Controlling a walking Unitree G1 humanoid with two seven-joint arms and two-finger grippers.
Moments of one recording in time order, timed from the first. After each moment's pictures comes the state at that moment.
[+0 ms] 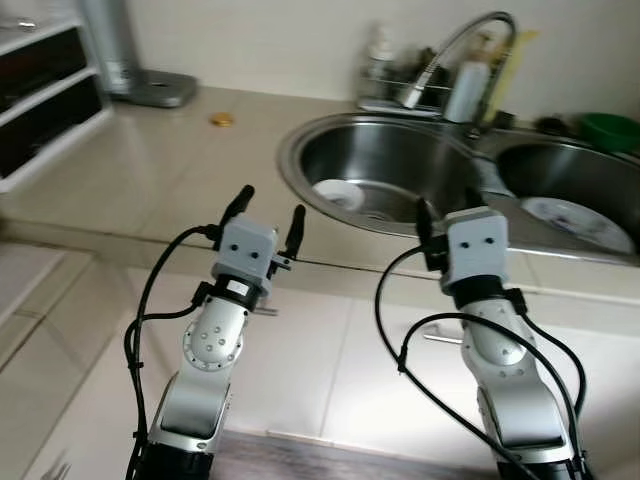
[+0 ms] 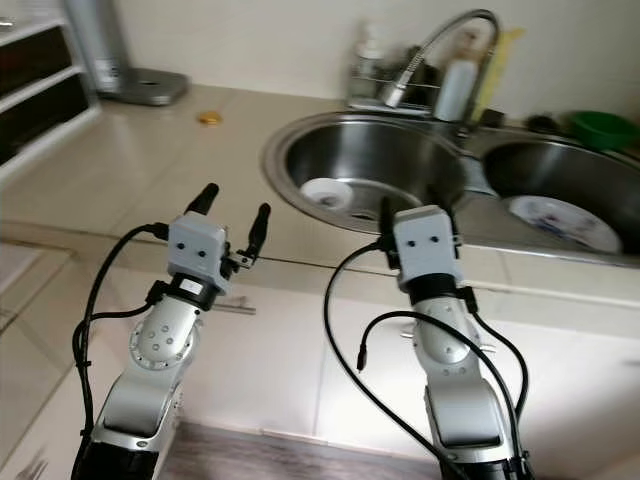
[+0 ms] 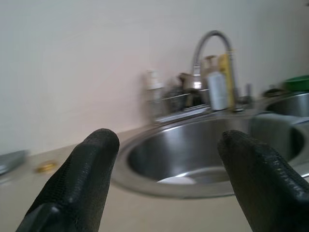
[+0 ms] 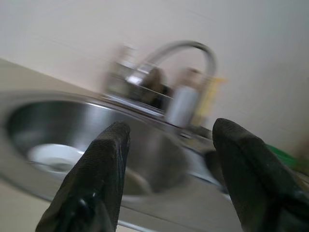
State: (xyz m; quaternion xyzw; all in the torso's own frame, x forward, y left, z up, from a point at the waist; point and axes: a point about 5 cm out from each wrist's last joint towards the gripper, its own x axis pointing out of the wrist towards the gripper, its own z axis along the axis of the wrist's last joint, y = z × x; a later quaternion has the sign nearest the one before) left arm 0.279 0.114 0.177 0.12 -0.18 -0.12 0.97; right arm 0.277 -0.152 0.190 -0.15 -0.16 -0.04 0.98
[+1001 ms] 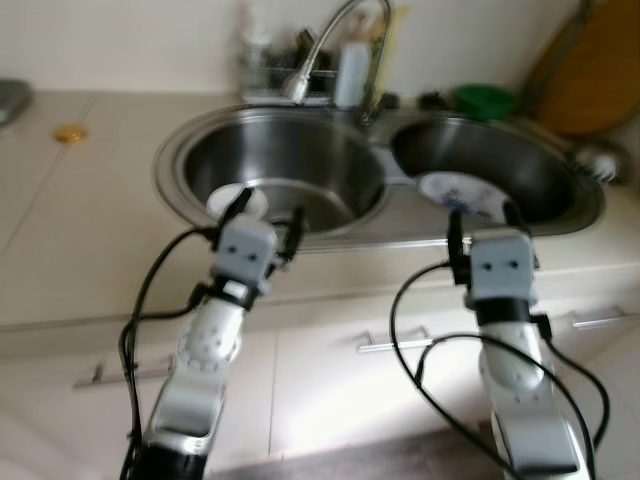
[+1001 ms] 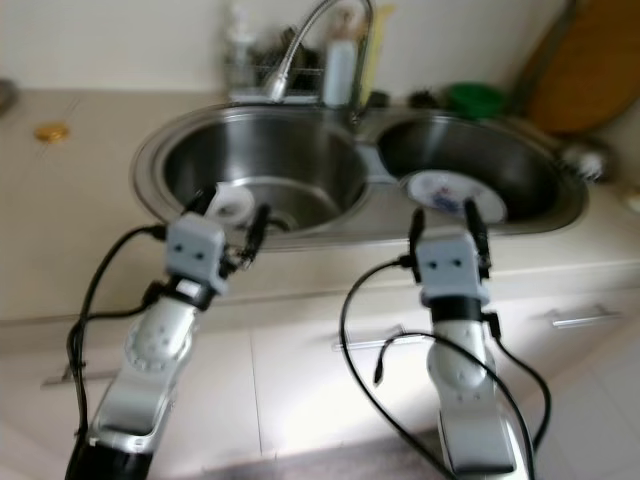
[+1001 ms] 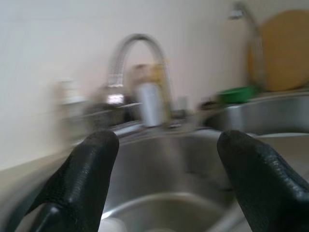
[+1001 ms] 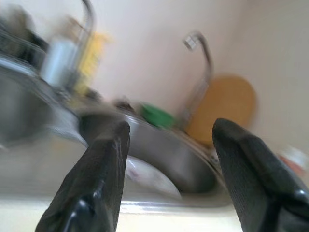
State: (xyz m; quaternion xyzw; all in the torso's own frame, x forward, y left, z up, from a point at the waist) left arm 0.280 0.120 0.176 0.13 -0.18 -0.12 0.97; right arm 0.259 -0.161 0.182 -0.19 -0.17 -0.08 0.96
